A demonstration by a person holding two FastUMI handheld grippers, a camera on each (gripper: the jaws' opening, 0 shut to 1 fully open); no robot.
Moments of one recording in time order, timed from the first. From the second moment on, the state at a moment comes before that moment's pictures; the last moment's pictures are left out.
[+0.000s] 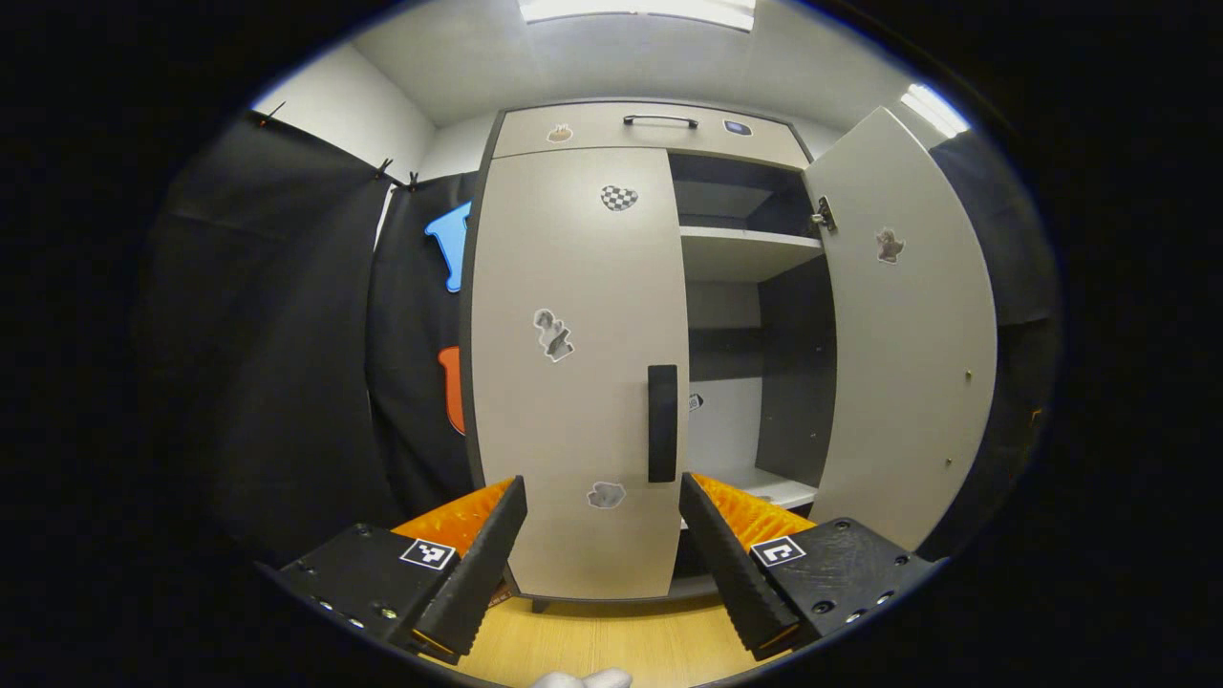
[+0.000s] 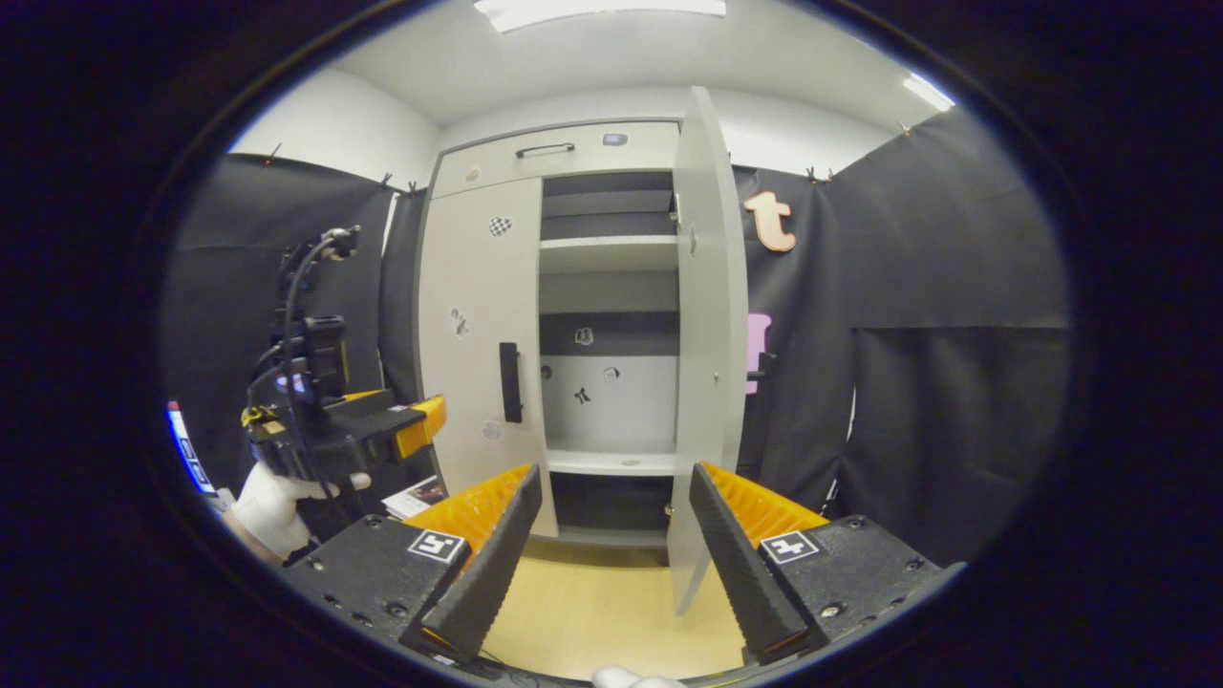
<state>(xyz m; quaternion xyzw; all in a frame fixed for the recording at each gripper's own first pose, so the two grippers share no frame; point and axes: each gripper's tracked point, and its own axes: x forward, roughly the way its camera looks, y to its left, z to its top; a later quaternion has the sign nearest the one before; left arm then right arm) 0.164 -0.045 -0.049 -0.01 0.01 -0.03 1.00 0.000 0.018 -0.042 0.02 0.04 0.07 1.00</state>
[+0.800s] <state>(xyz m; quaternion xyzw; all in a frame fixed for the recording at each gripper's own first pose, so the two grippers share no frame) 0.308 -0.097 -0.063 -0.02 0.02 -0.04 1.00 0.021 -0.007 -0.048 0.00 0.05 0.03 1.00</state>
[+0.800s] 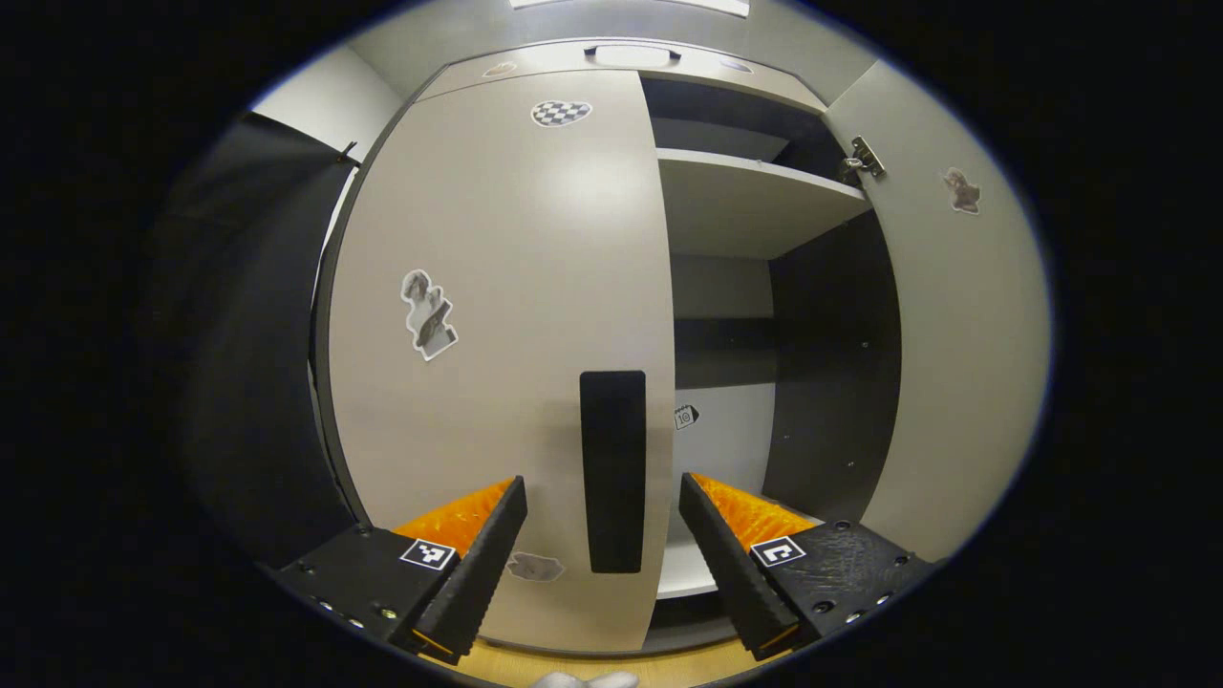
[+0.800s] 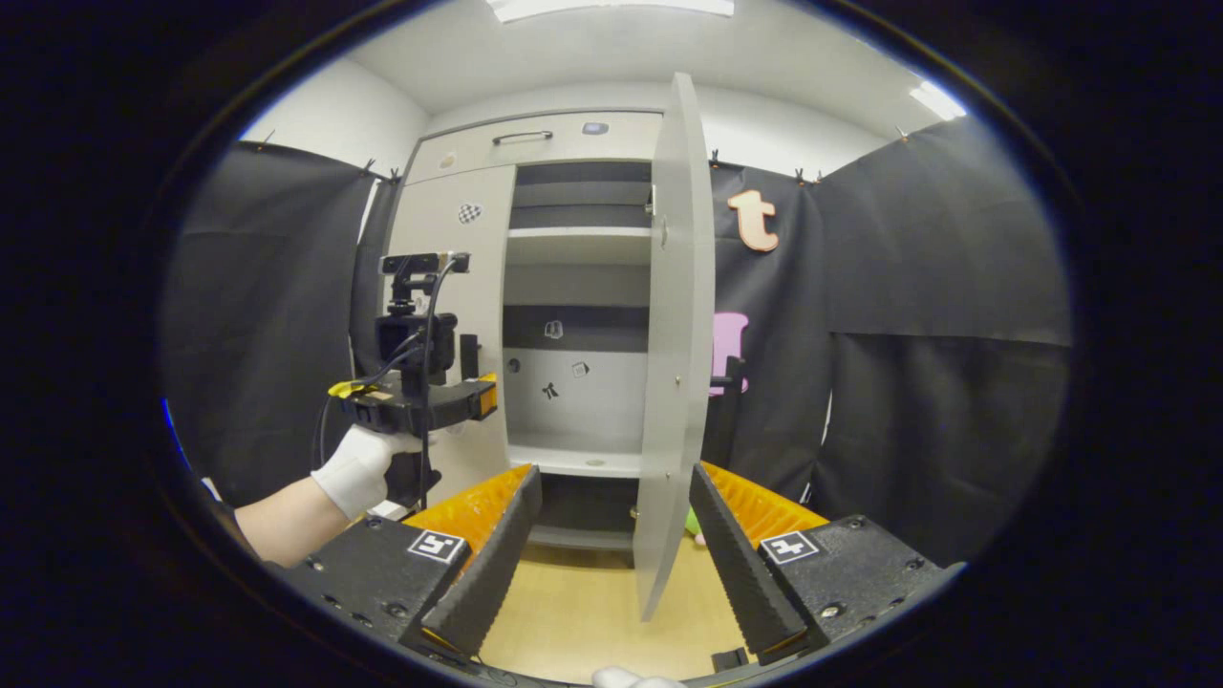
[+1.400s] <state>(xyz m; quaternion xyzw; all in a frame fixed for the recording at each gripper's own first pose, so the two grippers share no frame) 0.327 -0.103 -0.075 0.00 0.04 -0.05 1.00 0.029 -0.006 -0.050 0.00 0.07 0.05 1.00</state>
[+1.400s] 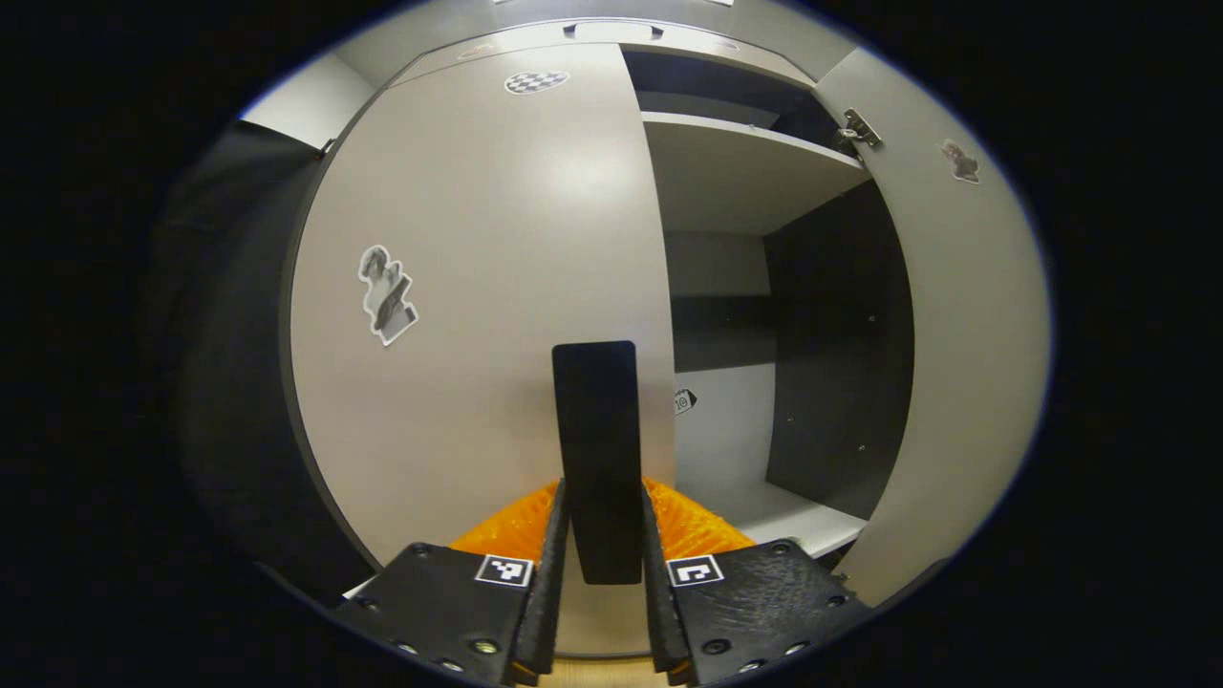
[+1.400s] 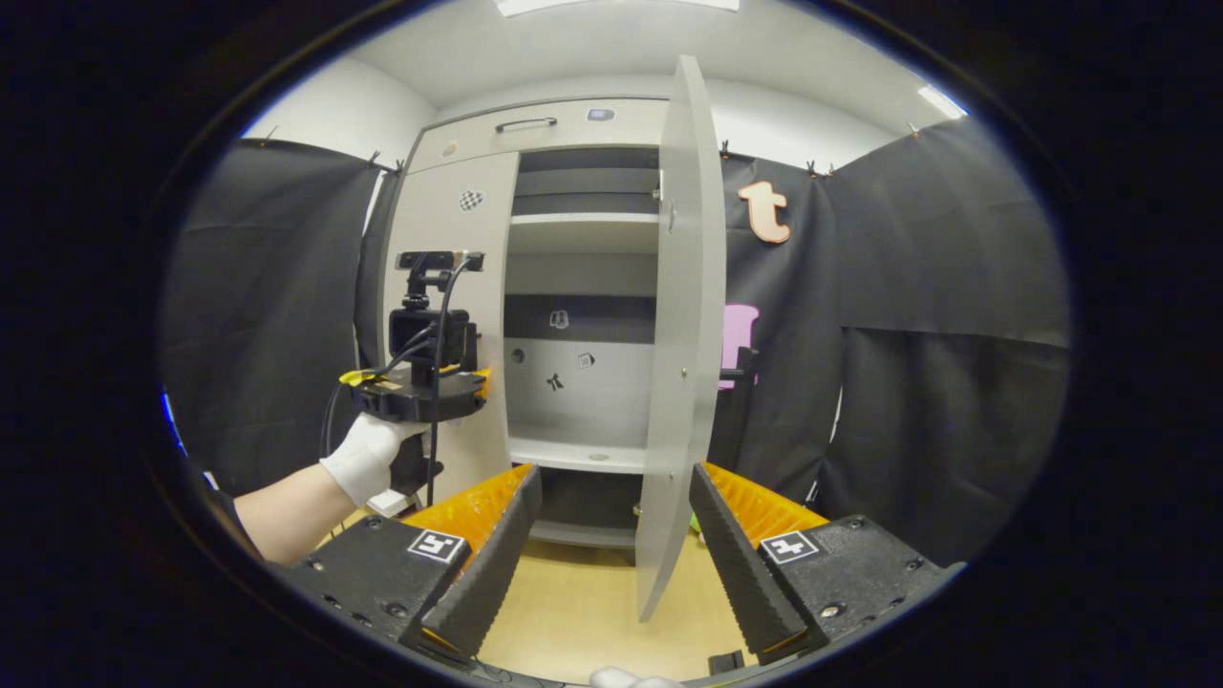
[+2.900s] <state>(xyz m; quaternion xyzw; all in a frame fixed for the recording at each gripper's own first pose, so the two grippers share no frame) 0.235 -0.068 -0.067 -0.03 0.05 -0.07 1.00 -0.003 0.026 -0.048 -0.01 0.05 0.08 1.00</state>
